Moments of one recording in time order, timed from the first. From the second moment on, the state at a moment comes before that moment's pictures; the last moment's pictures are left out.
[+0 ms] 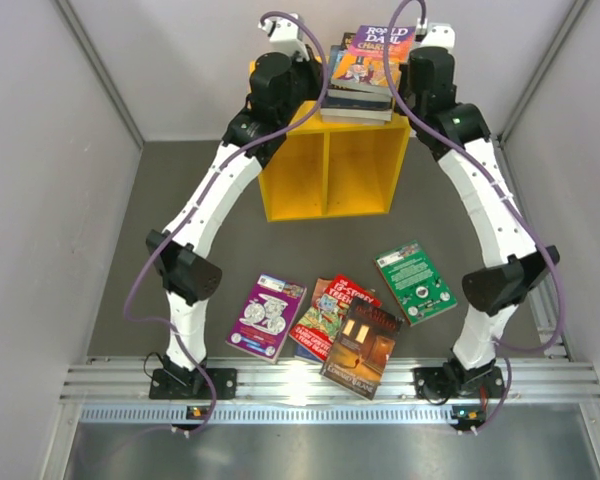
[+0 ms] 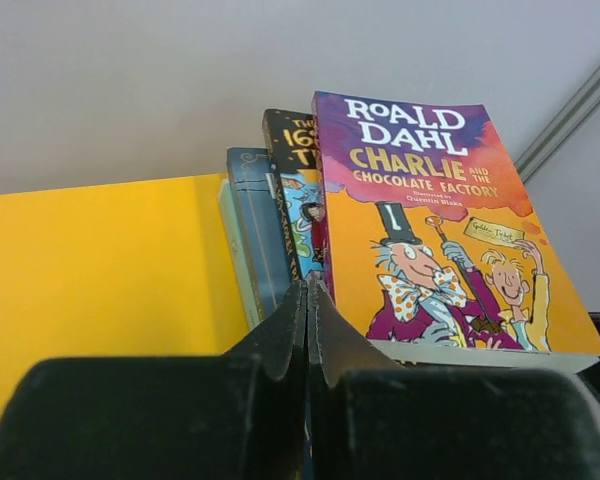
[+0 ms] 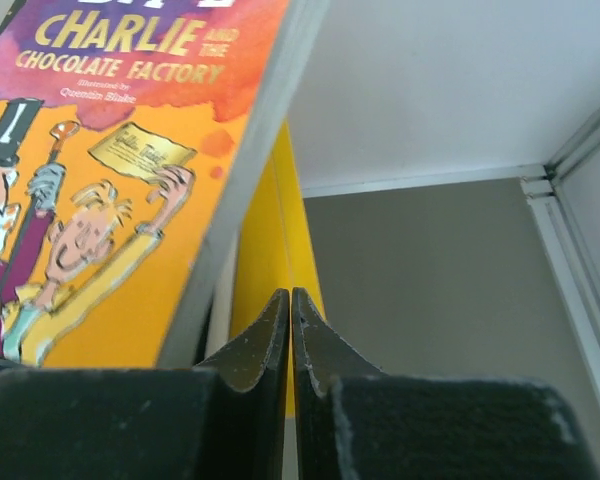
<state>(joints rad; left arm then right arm) -0.55 2.06 2.36 -0.22 -0.13 -0.32 0.41 1.86 2.27 -0.71 0.46 0.19</state>
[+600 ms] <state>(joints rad) -0.52 1.93 2.15 -0.26 -0.20 -0.31 0.42 1.25 1.77 -0.62 0.59 0.26</state>
